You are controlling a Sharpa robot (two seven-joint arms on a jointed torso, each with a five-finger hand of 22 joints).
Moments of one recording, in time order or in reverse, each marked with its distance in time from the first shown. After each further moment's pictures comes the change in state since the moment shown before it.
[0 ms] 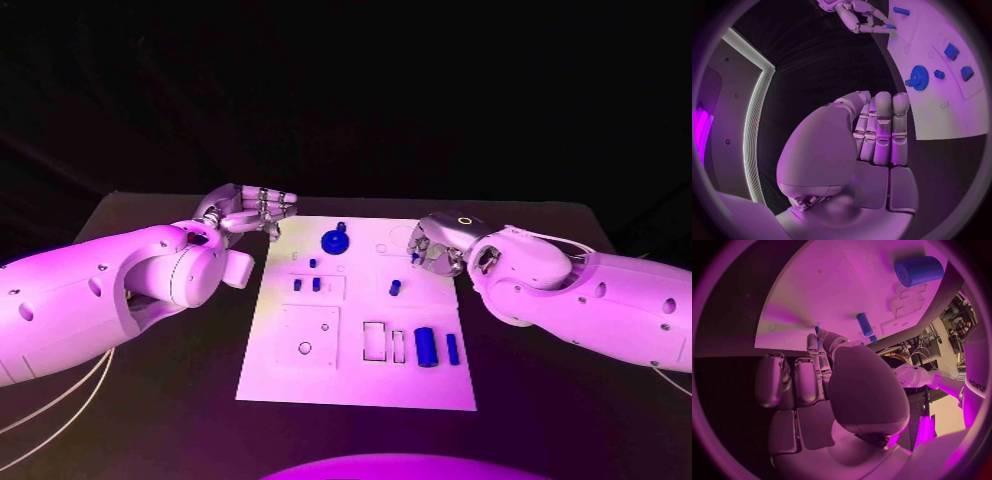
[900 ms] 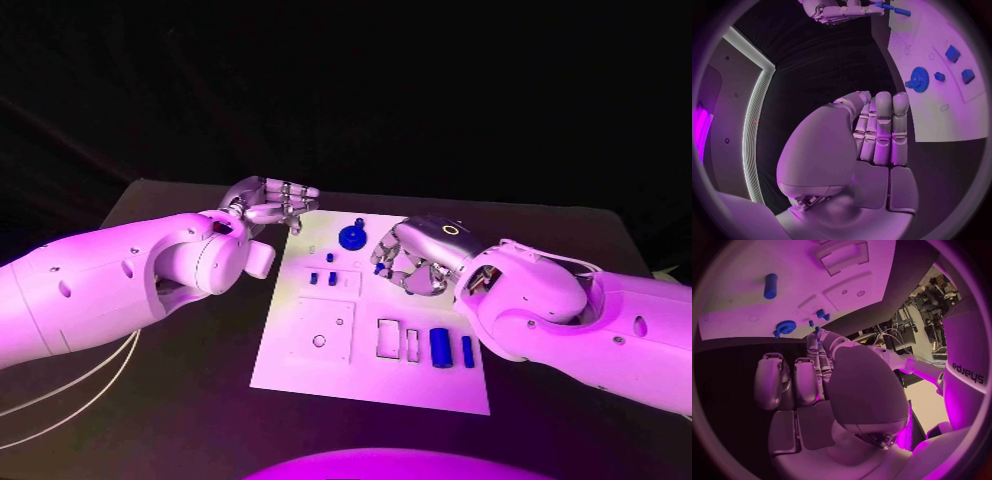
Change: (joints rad) left arm 0.000 0.009 -0.001 -0.004 0.008 0.004 -0.001; left_hand 0.000 0.000 0.003 -0.003 0.000 -0.004 0.003 0.000 -0.001 -0.007 0.000 0.000 0.001 -0.003 0.003 -0.004 -0.004 0.000 -0.007 0.000 -0.010 -0.007; right arm 0.003 0.019 0.010 0.258 0.007 -0.066 0.004; right_hand 0.000 0.000 0.000 0.000 0.020 0.004 0.000 -0.006 0.002 0.007 0.000 -0.004 -0.003 -0.004 -0.003 0.000 0.002 -0.011 0.007 0.000 0.015 0.000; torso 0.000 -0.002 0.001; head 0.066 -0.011
